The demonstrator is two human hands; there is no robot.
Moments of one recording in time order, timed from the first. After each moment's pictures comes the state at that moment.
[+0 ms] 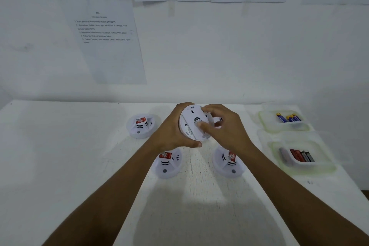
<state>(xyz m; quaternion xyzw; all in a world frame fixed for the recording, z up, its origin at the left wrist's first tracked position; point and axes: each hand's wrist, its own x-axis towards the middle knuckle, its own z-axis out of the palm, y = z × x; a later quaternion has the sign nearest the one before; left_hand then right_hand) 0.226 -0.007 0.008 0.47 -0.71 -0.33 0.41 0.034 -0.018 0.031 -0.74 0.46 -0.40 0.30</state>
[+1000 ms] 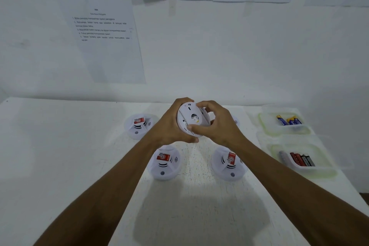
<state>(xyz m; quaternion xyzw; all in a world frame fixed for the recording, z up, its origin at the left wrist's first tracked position) 0.231 -0.026 0.013 0.47 -0.70 -0.34 0.41 0.048 -0.038 0.033 -0.76 0.46 -0.35 0.30</state>
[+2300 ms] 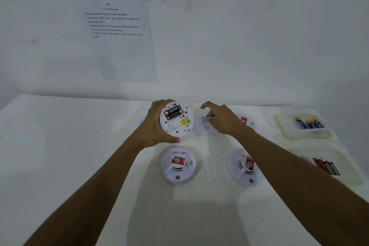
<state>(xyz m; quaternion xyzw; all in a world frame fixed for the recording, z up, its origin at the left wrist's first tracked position) 0.316 -0.020 -0.003 0.56 -0.68 -0.27 0.39 0.072 -0.122 -0.010 -0.84 0.48 -0.13 0.21</state>
